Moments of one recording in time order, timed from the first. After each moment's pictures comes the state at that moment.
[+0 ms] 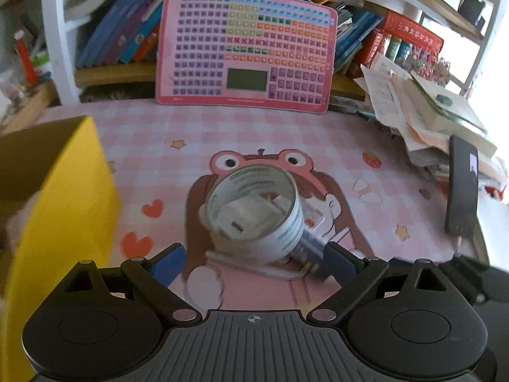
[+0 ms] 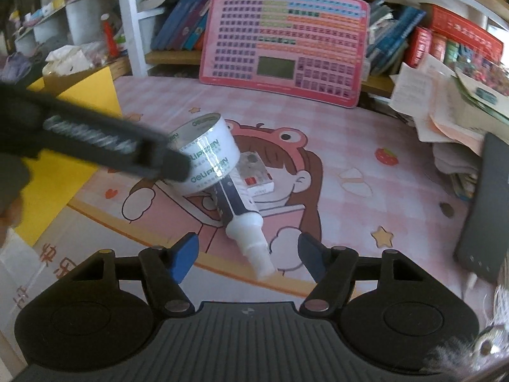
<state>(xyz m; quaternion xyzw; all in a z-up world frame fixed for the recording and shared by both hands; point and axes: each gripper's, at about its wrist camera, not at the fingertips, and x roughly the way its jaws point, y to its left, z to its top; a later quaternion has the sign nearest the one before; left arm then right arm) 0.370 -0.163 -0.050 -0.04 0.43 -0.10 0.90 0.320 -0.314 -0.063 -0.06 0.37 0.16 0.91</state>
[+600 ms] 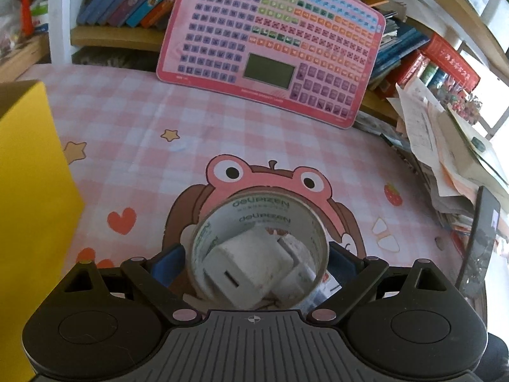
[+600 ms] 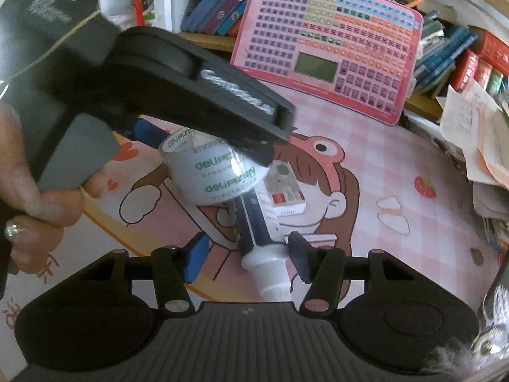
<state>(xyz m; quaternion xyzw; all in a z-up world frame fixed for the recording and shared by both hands) 0.430 -0.159 -0.086 -0.12 0.45 -0.07 0.88 0.360 -0.304 -0.063 -0.11 0.37 0.21 0.90</state>
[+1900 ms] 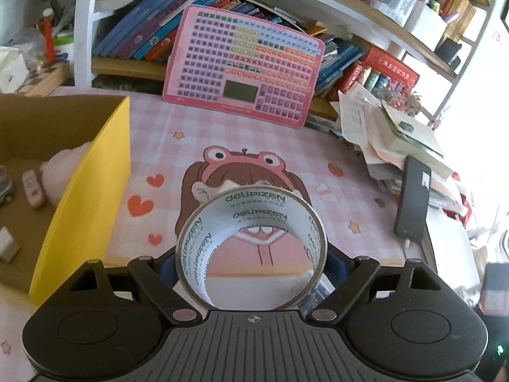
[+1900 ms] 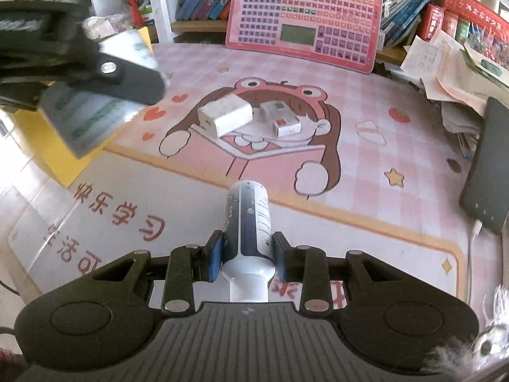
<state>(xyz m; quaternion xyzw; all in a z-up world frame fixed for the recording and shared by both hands) 0.283 -0.141 -0.013 -0.11 0.41 -0.12 0.90 0.263 -0.312 -0.070 -0.06 0.43 0.19 0.88</state>
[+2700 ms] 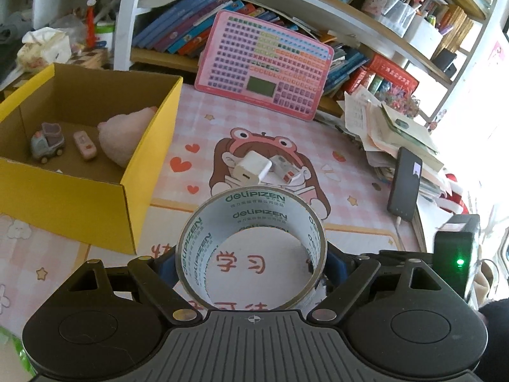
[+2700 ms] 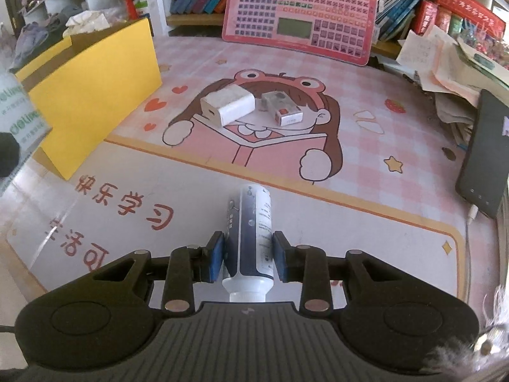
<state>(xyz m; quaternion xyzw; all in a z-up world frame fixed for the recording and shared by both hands) 0.200 -0.106 -0.002 -0.13 0.40 -0.10 0.90 0.248 -0.303 -0.068 -0.06 0.44 0.17 0.88</state>
